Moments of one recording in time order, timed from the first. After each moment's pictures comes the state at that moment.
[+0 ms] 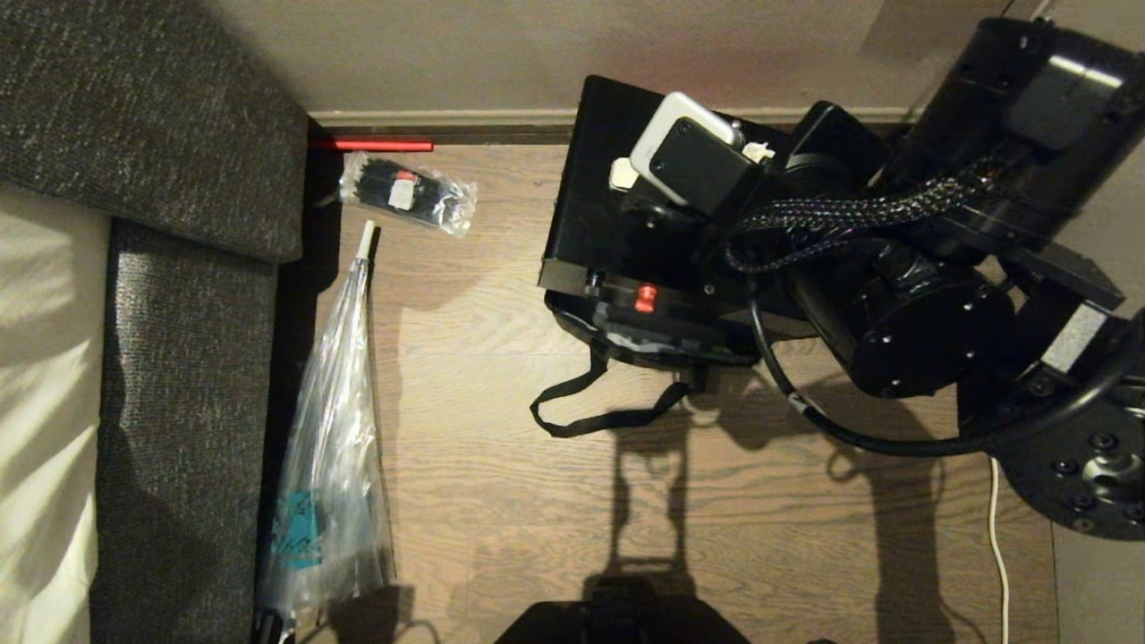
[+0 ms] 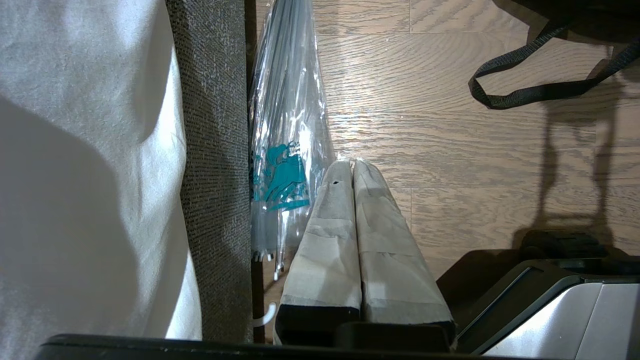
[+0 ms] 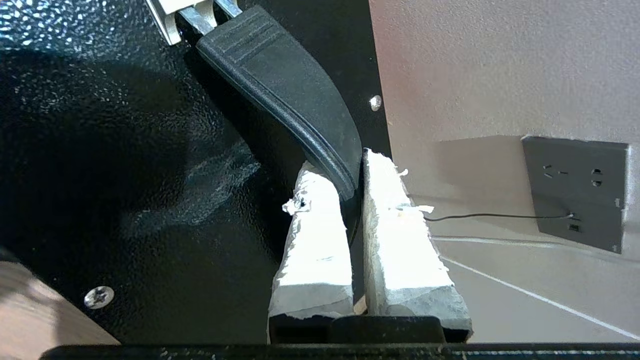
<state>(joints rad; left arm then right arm) 0.00 0.00 0.00 -0.01 -0.02 0.07 0.94 1.69 -1.14 -0.91 -0.85 -1.33</state>
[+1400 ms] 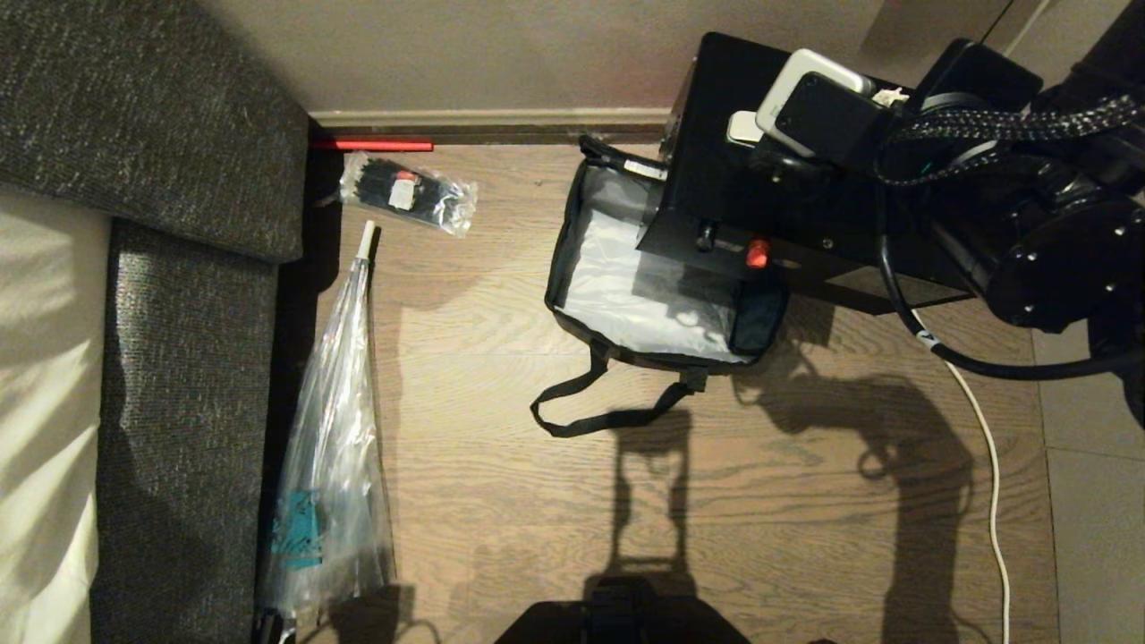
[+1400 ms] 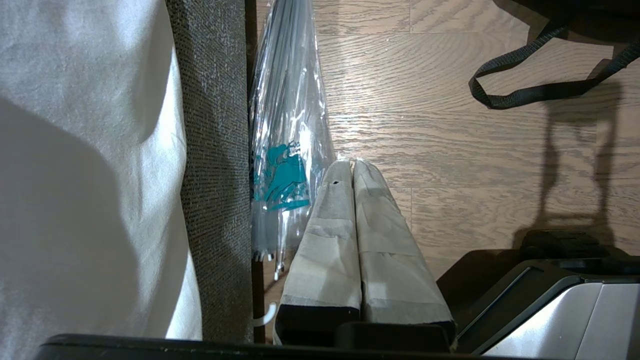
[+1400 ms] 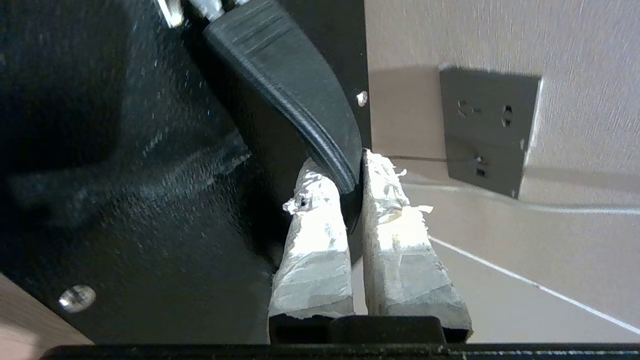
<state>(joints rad) 0.00 0.00 0.00 -0.01 -0.02 0.07 0.76 1.56 -1.10 -0.91 -0.85 -1.53</state>
